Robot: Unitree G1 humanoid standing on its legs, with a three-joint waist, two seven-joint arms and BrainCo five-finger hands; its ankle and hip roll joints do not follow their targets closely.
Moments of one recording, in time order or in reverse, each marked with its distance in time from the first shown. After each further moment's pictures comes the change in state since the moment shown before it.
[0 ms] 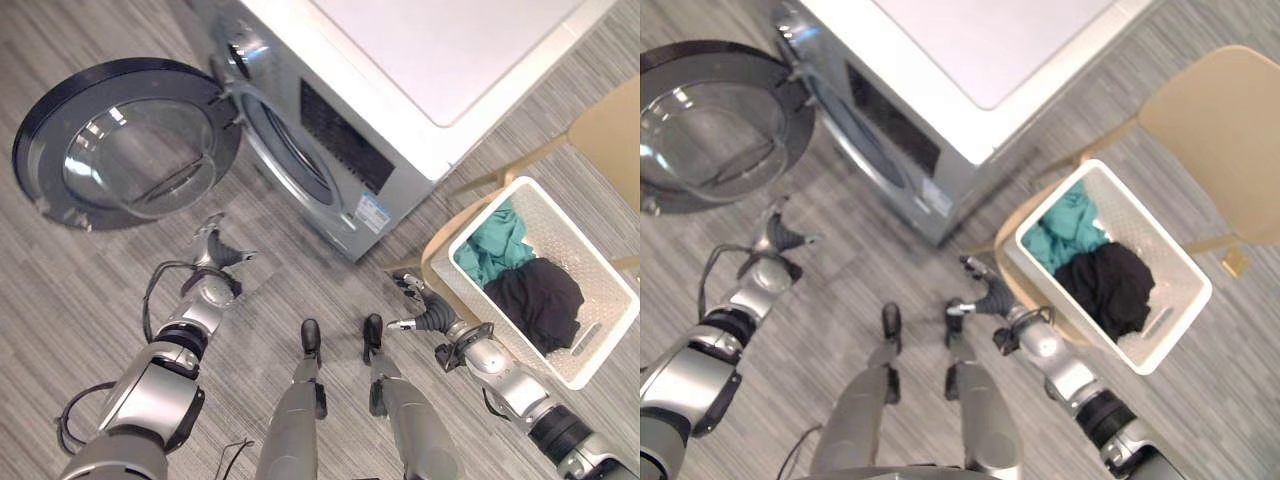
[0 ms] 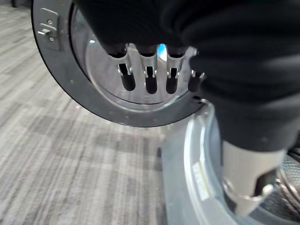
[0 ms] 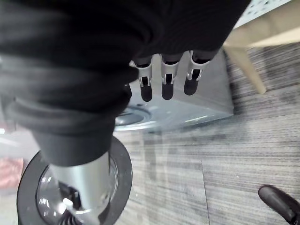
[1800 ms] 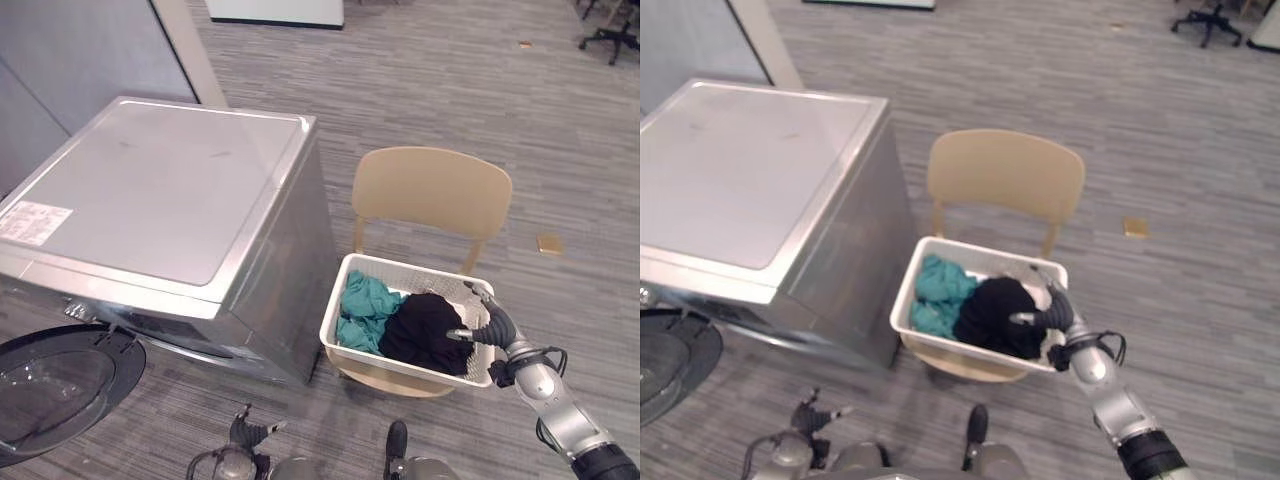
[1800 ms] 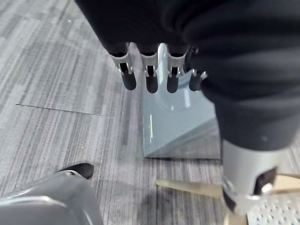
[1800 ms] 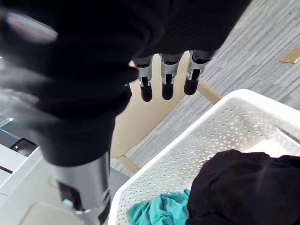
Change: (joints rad) left arm 0.713 -0.336 0.155 -0.114 -0.144 -0.031 -0.159; right arm 0.177 -0.048 -0.272 0.010 -0.357 0.052 -0.127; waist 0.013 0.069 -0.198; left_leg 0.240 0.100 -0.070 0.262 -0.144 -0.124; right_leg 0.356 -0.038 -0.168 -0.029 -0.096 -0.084
